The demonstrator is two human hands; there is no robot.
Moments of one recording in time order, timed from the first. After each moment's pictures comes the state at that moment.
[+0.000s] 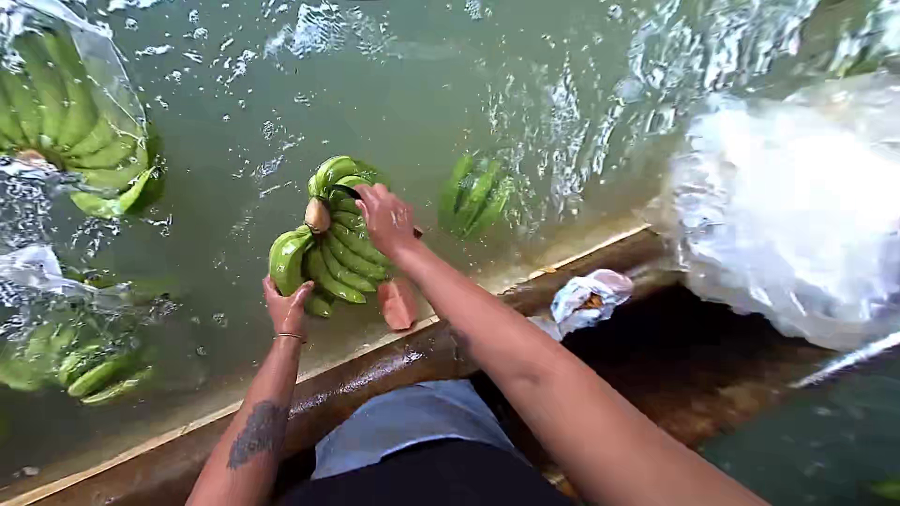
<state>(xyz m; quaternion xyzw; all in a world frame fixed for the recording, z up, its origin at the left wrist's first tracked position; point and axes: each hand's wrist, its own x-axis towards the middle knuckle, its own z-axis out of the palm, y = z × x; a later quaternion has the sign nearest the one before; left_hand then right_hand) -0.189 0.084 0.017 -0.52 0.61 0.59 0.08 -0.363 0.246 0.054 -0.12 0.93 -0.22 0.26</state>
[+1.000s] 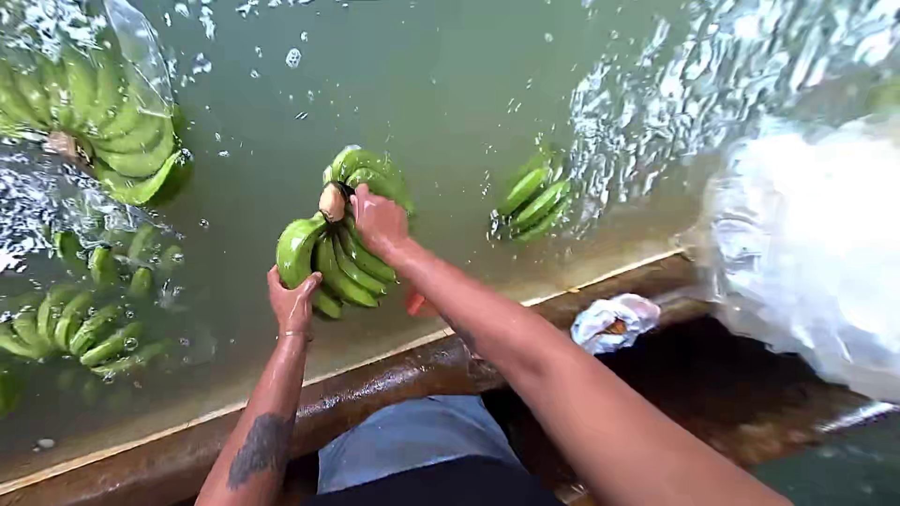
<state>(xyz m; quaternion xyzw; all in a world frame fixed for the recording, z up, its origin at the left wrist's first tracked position) -0.217 0.071 0.039 -0.53 0.63 0.56 0.08 -0.384 0.195 0.047 -0.11 0.91 -0.15 0.37</state>
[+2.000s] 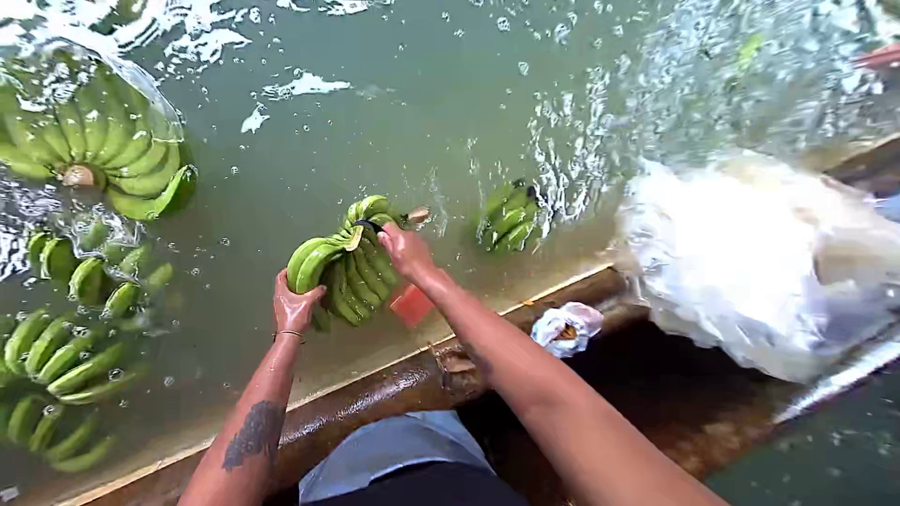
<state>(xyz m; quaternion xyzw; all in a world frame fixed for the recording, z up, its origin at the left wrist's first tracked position) -0.245 0.089 0.037 -0.41 0.74 0.49 0.19 -0.386 0.301 0.062 -0.06 0.90 -0.22 0.37</state>
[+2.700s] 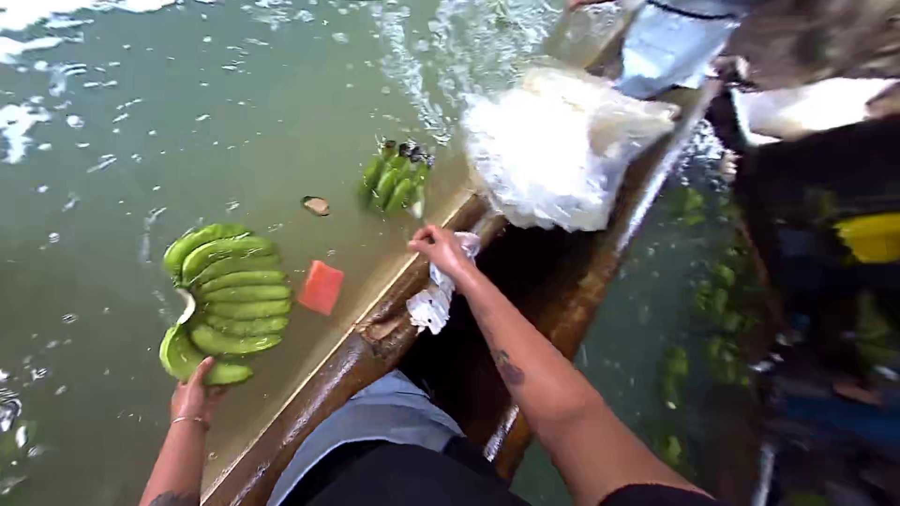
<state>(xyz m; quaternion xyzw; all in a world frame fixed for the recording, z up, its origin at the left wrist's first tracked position) -0.158 0.076 -0.008 -0.53 0.55 0.60 0.25 -0.292 0.533 0.169 0.25 0.89 -0.29 0.26</state>
